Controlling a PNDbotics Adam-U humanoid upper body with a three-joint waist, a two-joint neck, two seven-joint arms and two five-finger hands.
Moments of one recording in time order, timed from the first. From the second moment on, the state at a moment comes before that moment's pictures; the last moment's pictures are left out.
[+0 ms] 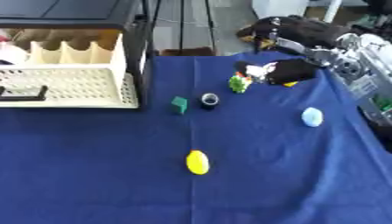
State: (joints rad) left arm -0.64 0.40 -0.03 -1.99 0.19 -0.26 0.16; right arm -0.95 -0.83 0.24 -1.45 0.66 -0.21 0.43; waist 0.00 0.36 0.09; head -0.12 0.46
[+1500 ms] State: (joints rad) left arm -0.64 0.37 -0.04 -1.99 0.18 -0.22 0.12; right arm -1.01 -0.72 0.21 -1.14 0.90 0.03 0.42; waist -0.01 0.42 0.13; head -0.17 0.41
